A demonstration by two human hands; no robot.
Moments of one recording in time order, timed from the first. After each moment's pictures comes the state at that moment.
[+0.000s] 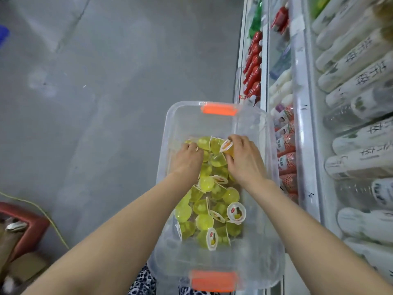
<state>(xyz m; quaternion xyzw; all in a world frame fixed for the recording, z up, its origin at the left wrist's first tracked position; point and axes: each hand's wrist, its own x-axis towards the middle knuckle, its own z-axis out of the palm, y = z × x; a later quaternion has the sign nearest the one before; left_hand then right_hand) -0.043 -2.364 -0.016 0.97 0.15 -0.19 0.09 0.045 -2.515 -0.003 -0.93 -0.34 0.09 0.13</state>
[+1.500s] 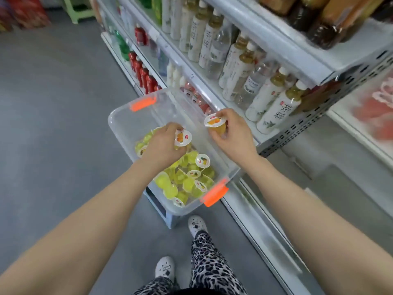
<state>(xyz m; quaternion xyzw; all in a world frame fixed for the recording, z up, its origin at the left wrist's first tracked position) -0.114 -2.381 0.083 0.94 -0.14 -0.03 0.32 -0.132 -2.588 0.116 -0.94 -0.03 -0.14 0.30</state>
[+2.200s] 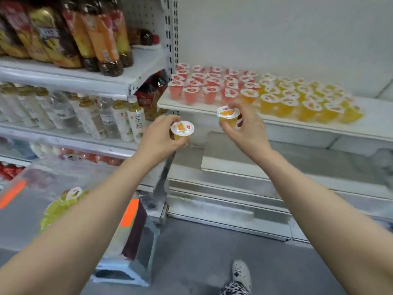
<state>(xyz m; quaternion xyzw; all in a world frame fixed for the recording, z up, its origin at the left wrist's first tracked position) -0.242 -2.607 0.227 0.79 -0.51 -0.01 0.33 -0.424 -2.765 0.232 -0.84 0.30 -0.39 0.21</state>
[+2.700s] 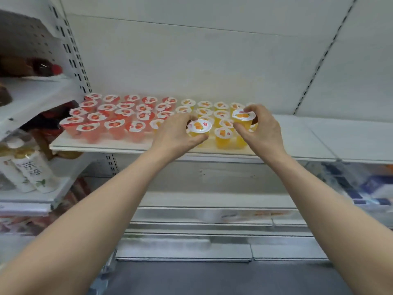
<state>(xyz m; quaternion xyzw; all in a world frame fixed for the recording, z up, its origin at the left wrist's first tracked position) -0.413 -2.863 0.285 0.72 -0.59 -0.03 0.36 -0.616 -2.978 0.280 -0.80 0.41 -0.42 0.13</state>
